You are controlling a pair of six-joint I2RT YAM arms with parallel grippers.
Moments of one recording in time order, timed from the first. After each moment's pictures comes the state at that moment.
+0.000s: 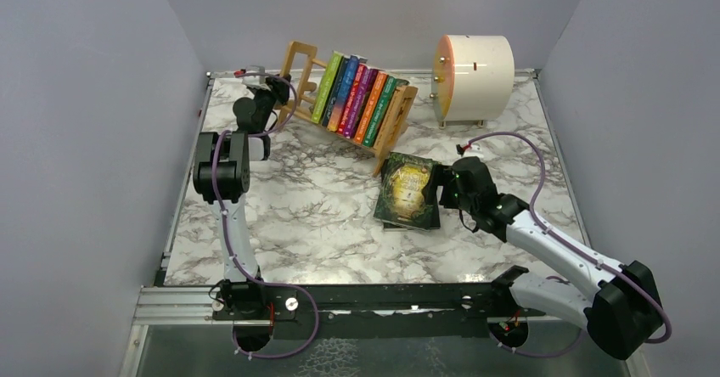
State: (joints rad) left arm 0.04 2.22 1.25 1.25 0.34 -0.30; right arm 0.57 1.04 0.60 -0.26 0.22 0.53
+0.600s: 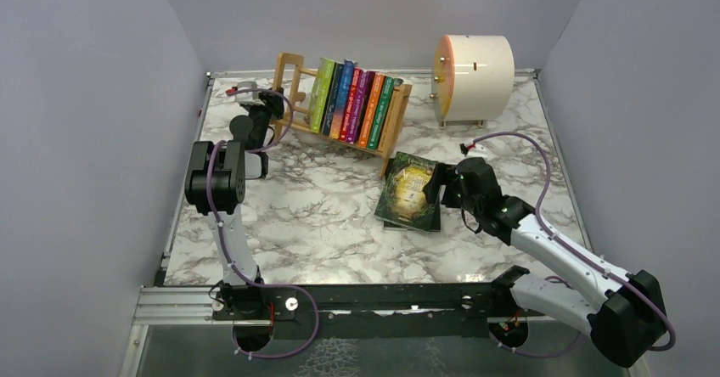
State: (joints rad) left arm 0.04 2.07 0.97 1.36 0.22 -0.33; right arm 0.57 0.98 0.60 -0.27 0.22 0.53
